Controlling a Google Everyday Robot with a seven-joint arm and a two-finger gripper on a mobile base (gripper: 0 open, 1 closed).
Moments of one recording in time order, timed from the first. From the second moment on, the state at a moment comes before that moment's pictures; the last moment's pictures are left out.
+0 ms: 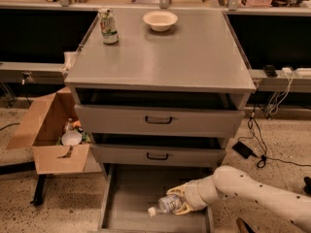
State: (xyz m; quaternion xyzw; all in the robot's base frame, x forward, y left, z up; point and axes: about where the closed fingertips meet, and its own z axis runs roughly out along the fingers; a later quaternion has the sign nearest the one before) arm 0.438 -0.090 0.411 -0.79 0.51 0.15 0.31
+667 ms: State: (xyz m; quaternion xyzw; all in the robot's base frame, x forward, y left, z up) arm 0.433 -0.088 0.440 -0.79 0.49 0.15 0.33
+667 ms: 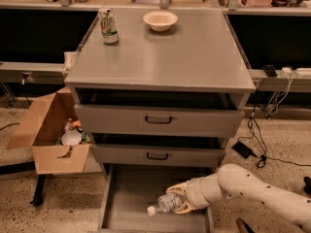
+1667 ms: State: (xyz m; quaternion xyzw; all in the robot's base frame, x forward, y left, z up) arm 0.427 -0.078 0.568 -0.78 0.46 0.15 0.40
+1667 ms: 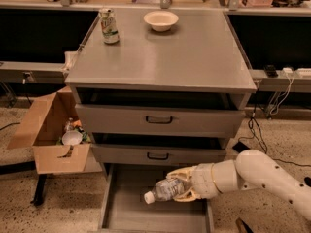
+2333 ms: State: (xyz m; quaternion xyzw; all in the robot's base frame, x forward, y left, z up) arm 0.444 -0.104 0.643 -0.74 0.47 0.14 0.46
